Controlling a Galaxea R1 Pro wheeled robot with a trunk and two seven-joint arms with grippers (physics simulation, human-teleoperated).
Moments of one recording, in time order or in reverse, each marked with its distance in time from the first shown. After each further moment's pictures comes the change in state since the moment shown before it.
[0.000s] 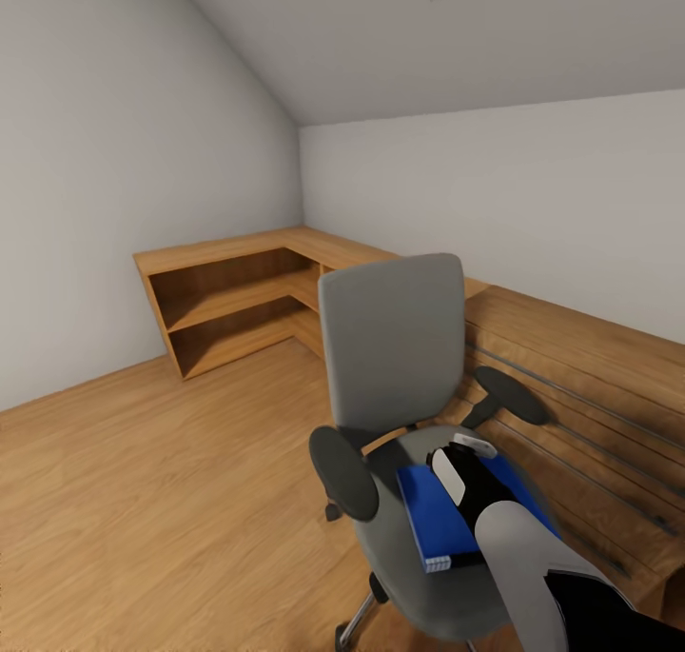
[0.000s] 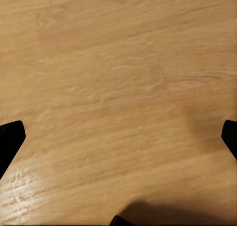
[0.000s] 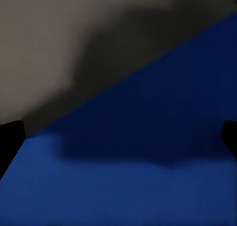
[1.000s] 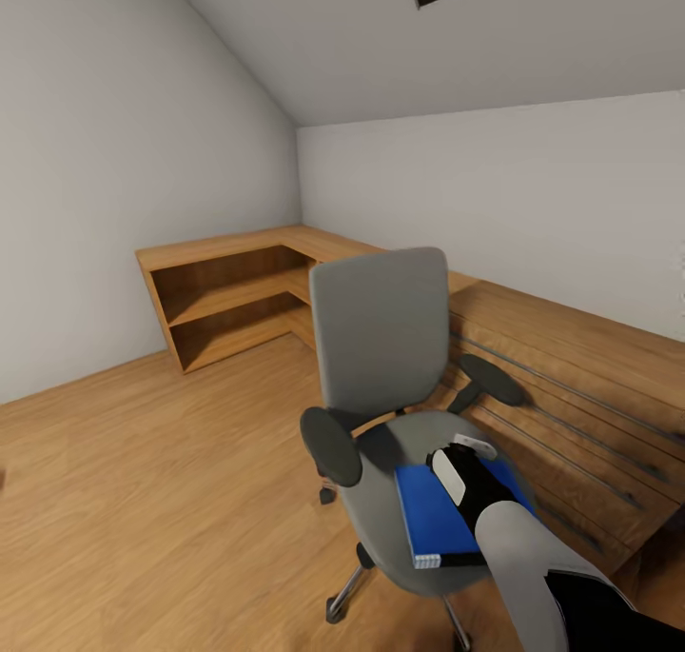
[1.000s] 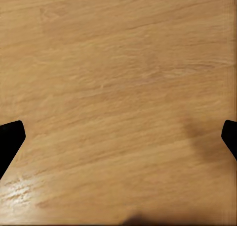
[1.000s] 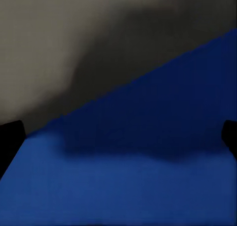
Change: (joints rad) left arm 0.000 -0.001 -0.001 0.000 -0.003 -0.050 -0.004; right arm 0.000 0.000 -0.002 0.003 -0.009 -0.002 0.002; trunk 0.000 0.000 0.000
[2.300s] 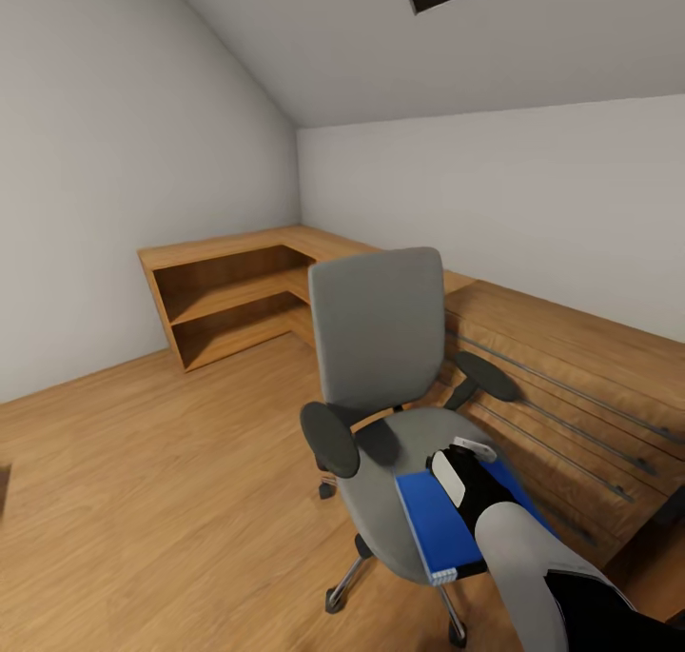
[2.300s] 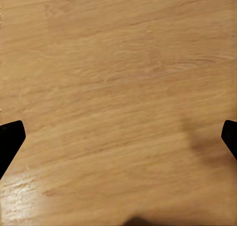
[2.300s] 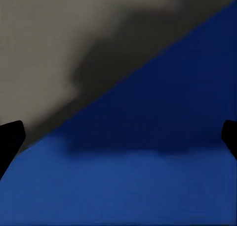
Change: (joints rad) left arm 0.000 0.000 0.000 0.001 0.000 -0.003 0.002; right arm 0.001 0.000 -0.002 0.014 -0.002 0.002 -0.002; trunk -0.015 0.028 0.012
